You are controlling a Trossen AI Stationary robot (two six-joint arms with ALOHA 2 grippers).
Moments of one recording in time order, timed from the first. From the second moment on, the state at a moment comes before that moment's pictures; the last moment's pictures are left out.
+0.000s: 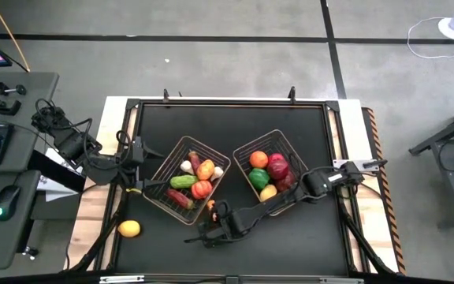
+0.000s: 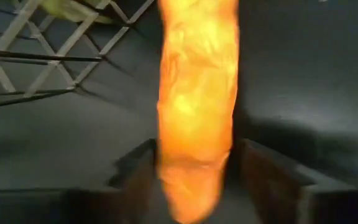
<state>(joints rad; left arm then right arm) -0.65 0.86 1.09 -0.92 -0.66 -0.59 0.44 2.50 2.12 -0.92 0.31 1.66</state>
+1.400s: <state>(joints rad) -0.65 0.85 1.09 -0.92 -0.66 -0.57 0.45 2.49 2.29 -1.20 0.17 1.64</state>
